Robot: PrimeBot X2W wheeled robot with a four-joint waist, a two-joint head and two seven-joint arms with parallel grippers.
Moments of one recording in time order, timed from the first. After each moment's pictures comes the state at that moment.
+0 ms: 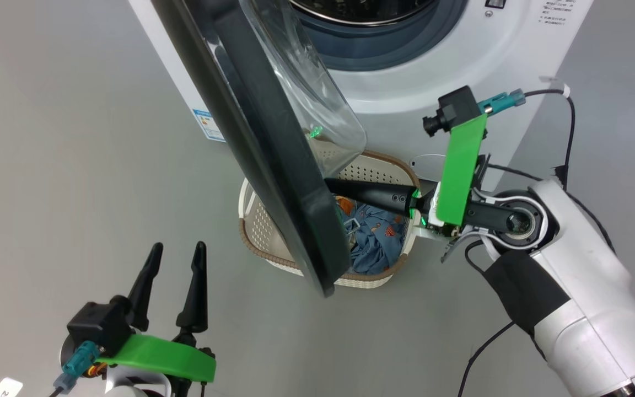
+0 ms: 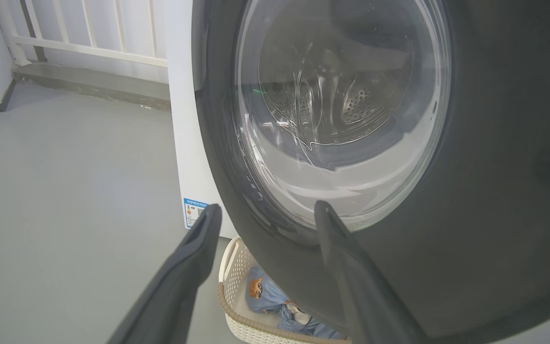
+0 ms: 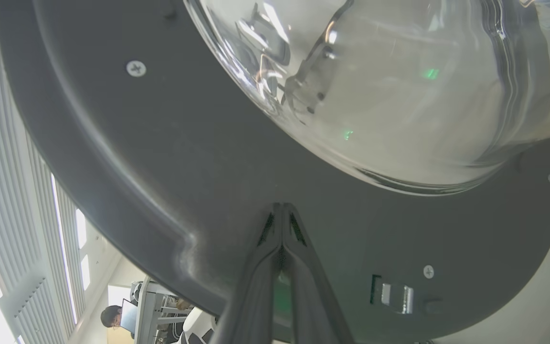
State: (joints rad) left arm -0.16 0.03 -0.16 0.16 -0.35 -0.13 -0.26; right arm -0.79 -0.18 0.50 0.47 1.58 0.13 0.80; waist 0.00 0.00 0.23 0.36
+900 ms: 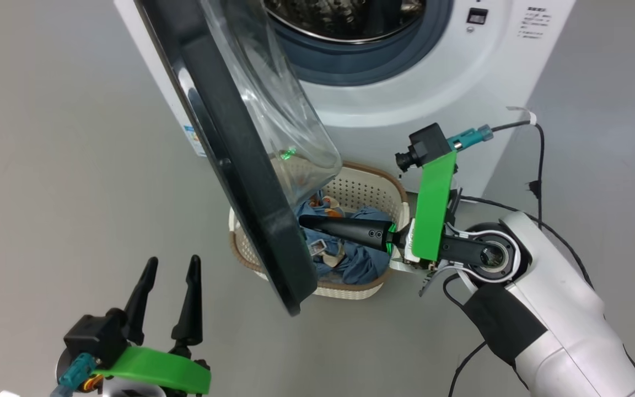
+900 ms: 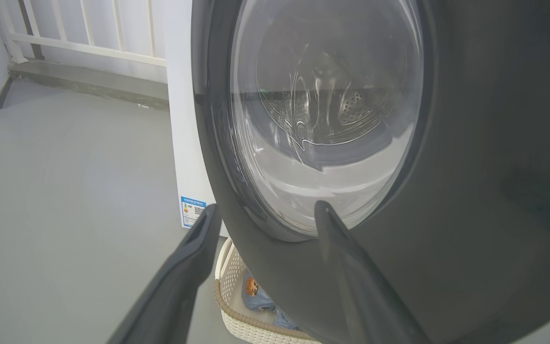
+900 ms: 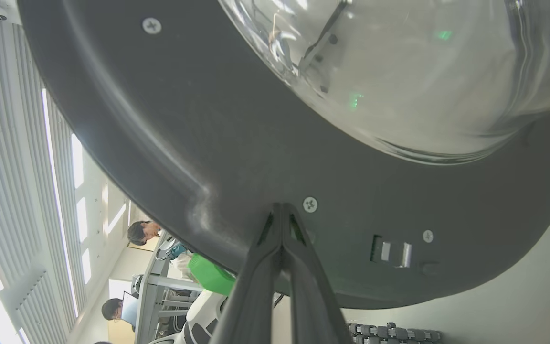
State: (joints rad) left arm -0.13 0.03 -0.14 0.17 -0.35 -0.13 -0.26; right arm -0.71 -0.13 0.53 0.43 1.57 0.13 0.78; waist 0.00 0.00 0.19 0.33
